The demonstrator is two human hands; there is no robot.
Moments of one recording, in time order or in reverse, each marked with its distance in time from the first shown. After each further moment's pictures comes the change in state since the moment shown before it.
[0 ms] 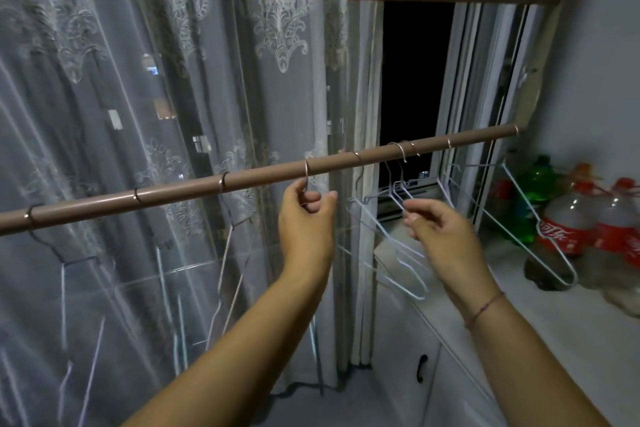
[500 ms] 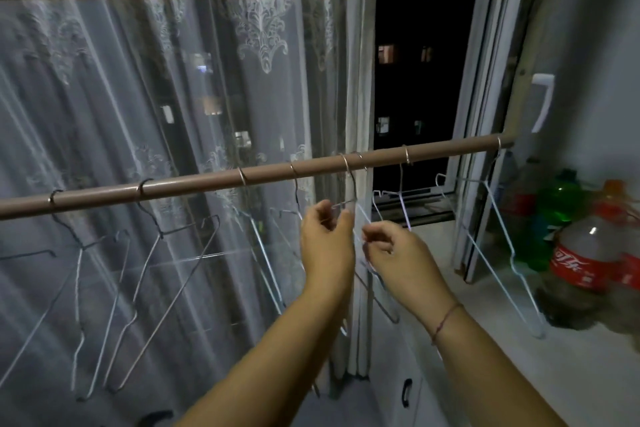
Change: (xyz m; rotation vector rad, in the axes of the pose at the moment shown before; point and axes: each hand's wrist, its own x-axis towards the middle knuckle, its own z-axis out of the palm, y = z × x) left_hand -0.027 -0.029 0.132 0.015 0.099 -0.109; right_hand 0.054 0.045 -0.050 -0.200 -0.325 -0.065
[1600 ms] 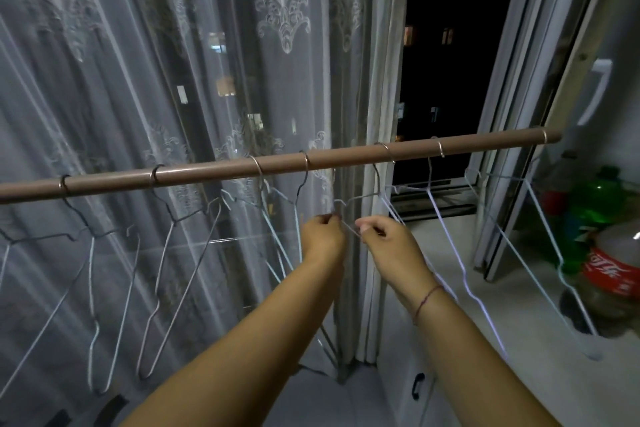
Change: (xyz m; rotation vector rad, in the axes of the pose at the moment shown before) left_hand 0.063 -0.024 -0.019 0.176 0.078 -0.307; right_hand 0.040 0.010 0.049 0.076 -0.036 0.101
